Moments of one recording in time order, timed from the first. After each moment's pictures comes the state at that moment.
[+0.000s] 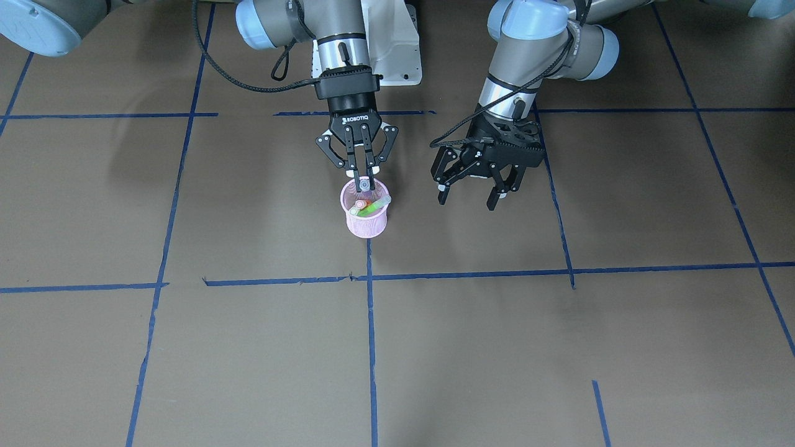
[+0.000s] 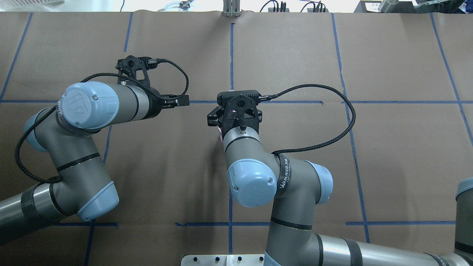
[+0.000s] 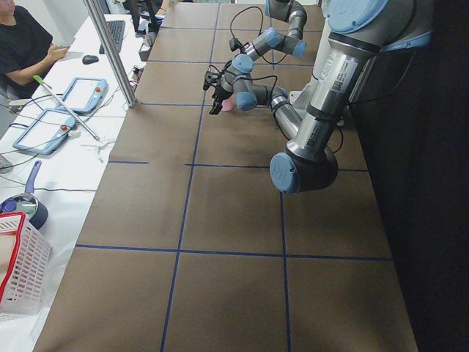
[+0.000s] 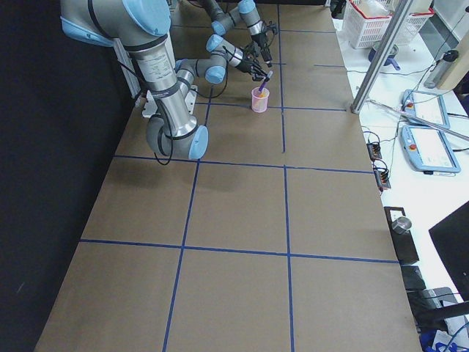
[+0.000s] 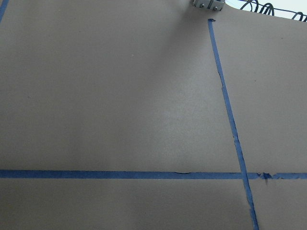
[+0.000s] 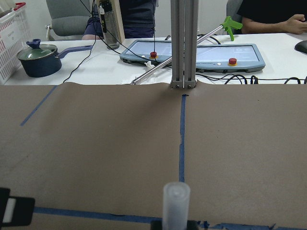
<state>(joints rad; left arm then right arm) -0.59 -2.02 -1.82 -1.99 -1.59 -1.23 0.29 -0.89 1.71 -1.28 0.90 1.20</state>
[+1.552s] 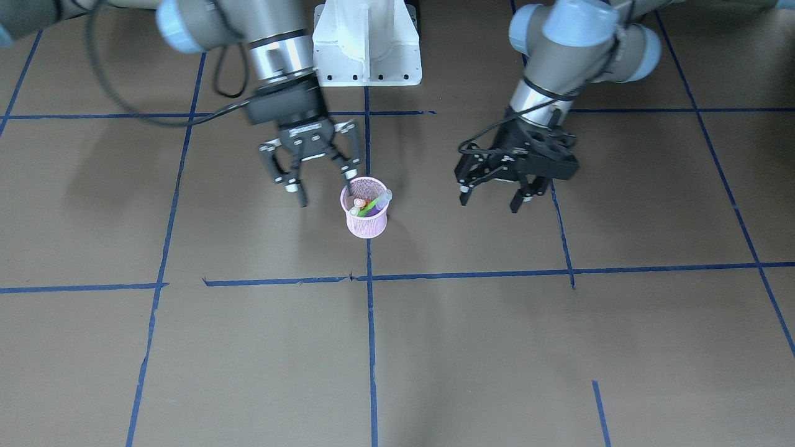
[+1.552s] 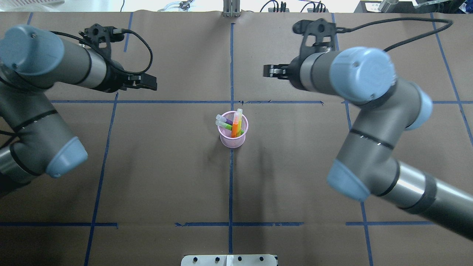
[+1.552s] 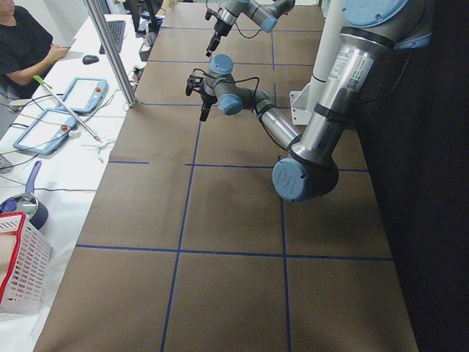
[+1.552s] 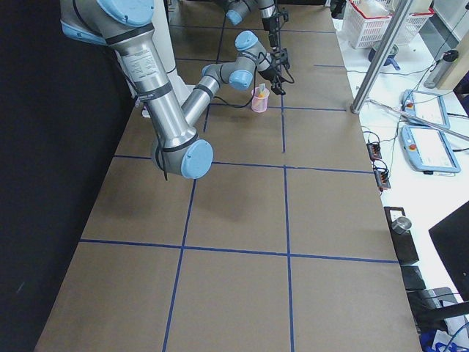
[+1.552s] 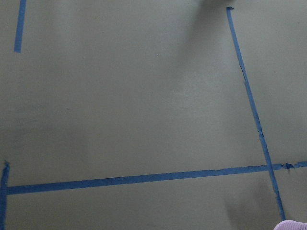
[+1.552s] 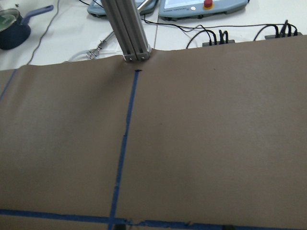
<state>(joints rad) -0.85 -1.95 -1.81 -1.97 -1.98 -0.98 0.72 -1.09 1.88 -1.26 1.67 1.15</state>
